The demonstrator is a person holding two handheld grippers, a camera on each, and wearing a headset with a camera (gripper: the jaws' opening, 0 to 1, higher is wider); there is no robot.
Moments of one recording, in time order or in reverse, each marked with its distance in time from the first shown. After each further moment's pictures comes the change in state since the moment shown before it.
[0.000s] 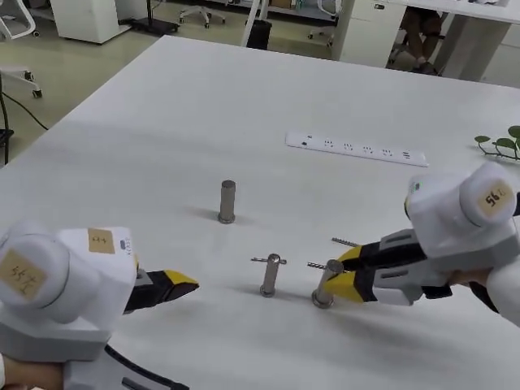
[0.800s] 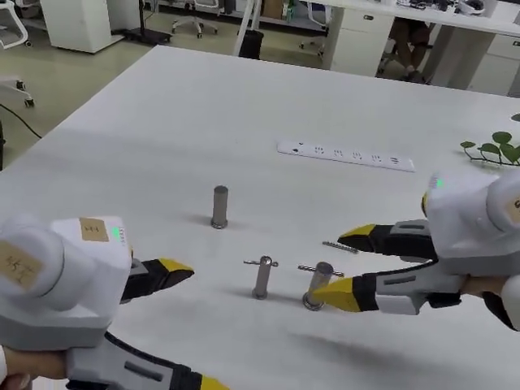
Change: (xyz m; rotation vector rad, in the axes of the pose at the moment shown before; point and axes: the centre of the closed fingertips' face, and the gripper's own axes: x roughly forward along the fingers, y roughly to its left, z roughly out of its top) left arm -0.004 0.007 0.022 0.024 -0.066 0.060; right arm -0.034 0.000 0.020 0.068 -0.154 -0.127
